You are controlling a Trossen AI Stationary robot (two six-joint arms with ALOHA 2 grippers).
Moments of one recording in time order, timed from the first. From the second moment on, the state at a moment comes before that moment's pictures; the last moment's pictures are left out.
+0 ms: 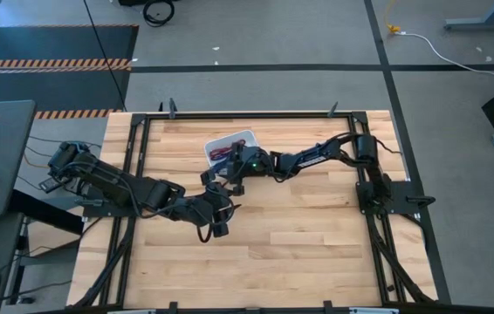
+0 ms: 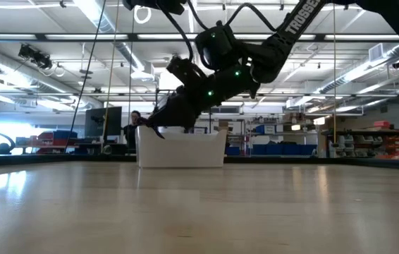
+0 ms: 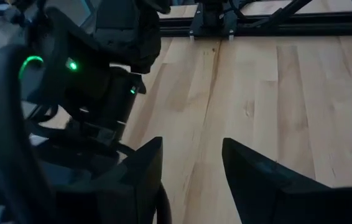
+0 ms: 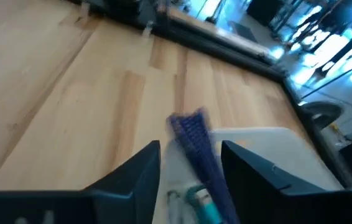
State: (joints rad) left arm -0.41 1.45 1.18 -0.37 -0.63 -0.25; right arm -0.15 2.07 1.20 0.51 0.03 -0.41
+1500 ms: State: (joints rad) left arm -0.41 1.45 1.18 -0.38 -0.63 -0.25; right arm -0.10 1.96 1.28 0.01 0.36 -0.47
